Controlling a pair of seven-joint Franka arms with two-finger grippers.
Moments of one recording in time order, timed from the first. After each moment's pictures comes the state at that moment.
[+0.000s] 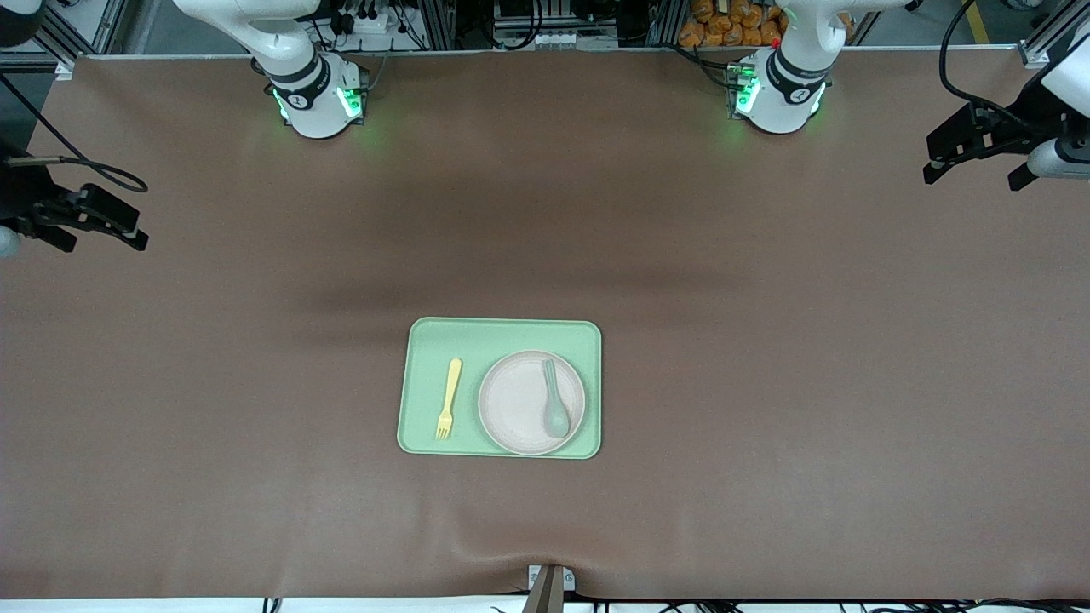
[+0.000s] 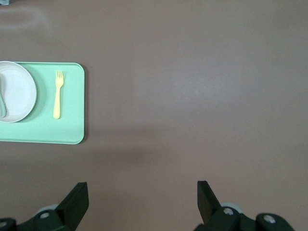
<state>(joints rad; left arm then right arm) 0.02 -0.07 -0.12 -1.51 -0.02 1.46 -0.01 0.03 -0.02 -0.06 -1.60 0.06 1.64 -0.05</state>
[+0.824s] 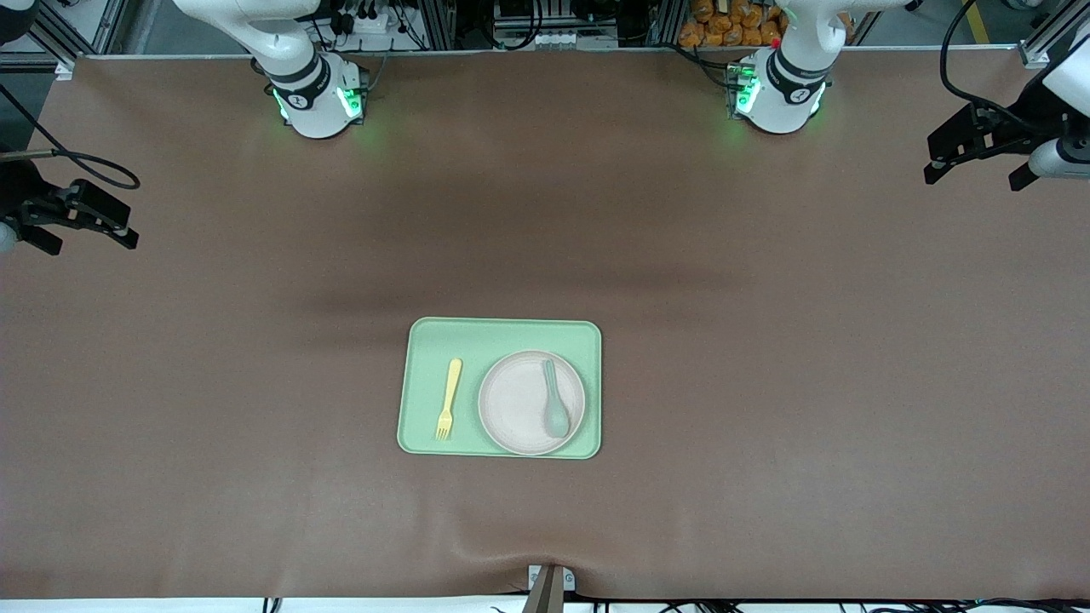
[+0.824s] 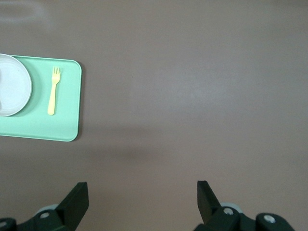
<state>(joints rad) 0.02 -0.07 -0.12 -1.51 -0.02 1.46 -0.01 0.03 -0.01 -0.06 -1.58 0.03 1.64 -0.09</state>
